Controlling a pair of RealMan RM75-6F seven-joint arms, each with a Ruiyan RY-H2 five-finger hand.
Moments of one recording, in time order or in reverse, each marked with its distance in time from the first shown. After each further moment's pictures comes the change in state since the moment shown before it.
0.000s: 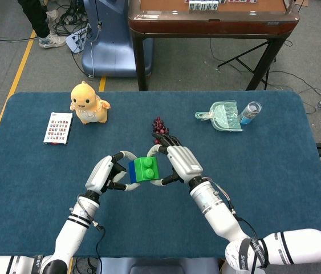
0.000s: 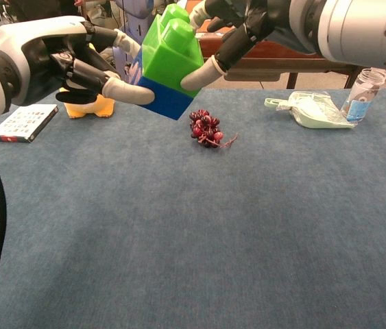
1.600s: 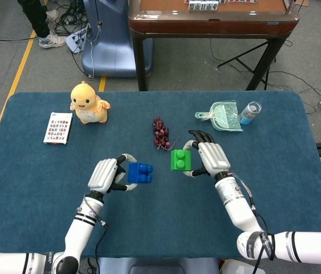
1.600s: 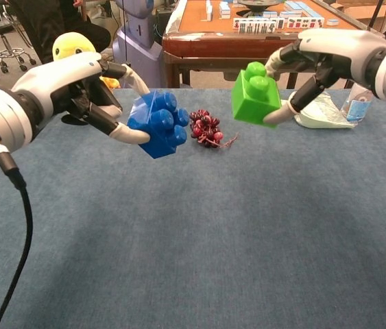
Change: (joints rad) left arm -0.013 -0.122 0.061 0.191 0.067 0.042 0.230; right arm -0.107 0.021 -0.120 0.202 -0.027 -0.010 -0.043
